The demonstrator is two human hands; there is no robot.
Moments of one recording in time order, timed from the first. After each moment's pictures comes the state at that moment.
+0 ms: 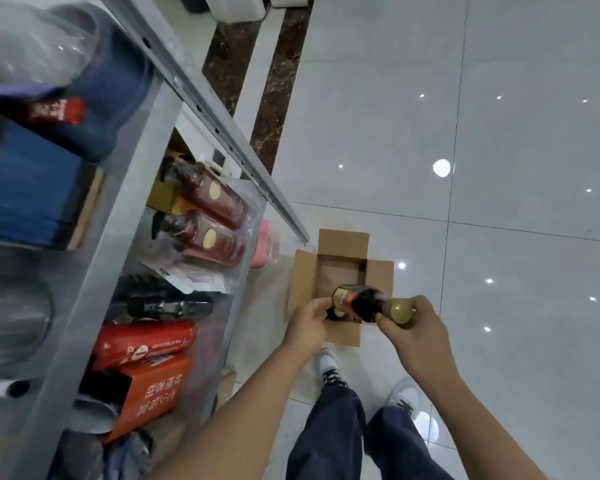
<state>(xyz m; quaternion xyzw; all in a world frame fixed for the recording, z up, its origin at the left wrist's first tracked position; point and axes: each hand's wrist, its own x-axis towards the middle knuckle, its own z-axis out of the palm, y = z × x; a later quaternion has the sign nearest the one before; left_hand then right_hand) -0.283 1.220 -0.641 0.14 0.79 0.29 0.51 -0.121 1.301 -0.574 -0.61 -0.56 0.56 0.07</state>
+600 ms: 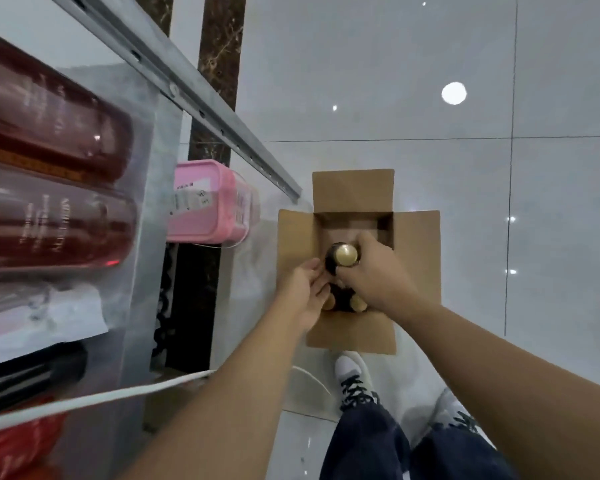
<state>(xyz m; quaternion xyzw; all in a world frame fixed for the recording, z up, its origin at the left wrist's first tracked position) -0.353 1.268 -0.917 -0.23 0.67 0.43 0.56 -0.248 1.343 -0.911 -0.52 -0.66 0.54 -0.07</state>
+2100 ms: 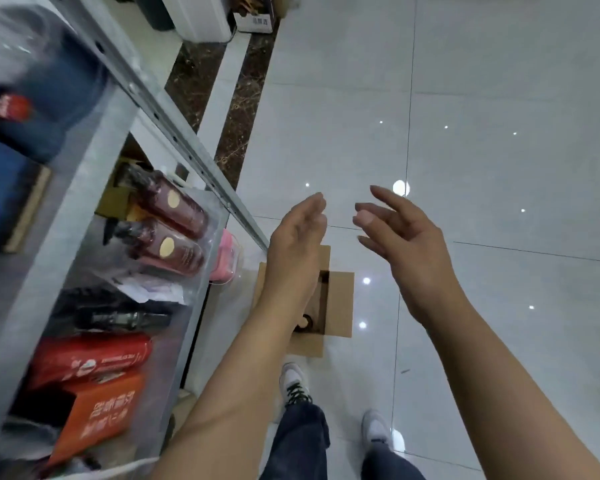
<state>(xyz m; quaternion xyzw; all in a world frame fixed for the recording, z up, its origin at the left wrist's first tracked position) -0.260 1.316 -0.482 0.18 0.69 0.56 0.43 -0.134 1.384 -0.481 -0.47 -0.52 0.65 0.27</state>
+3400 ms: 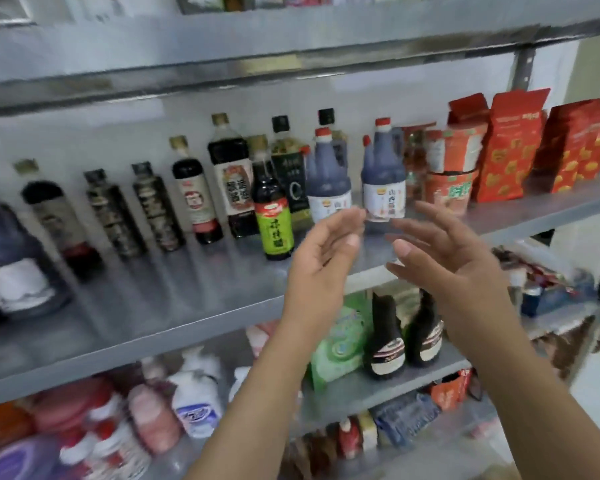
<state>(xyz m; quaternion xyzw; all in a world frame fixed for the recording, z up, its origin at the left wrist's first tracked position) -0.147 0.656 -0.025 0.22 0.65 0.71 -0.16 -0.119 0.812 -0.028 0.13 -0.64 0.73 0.20</state>
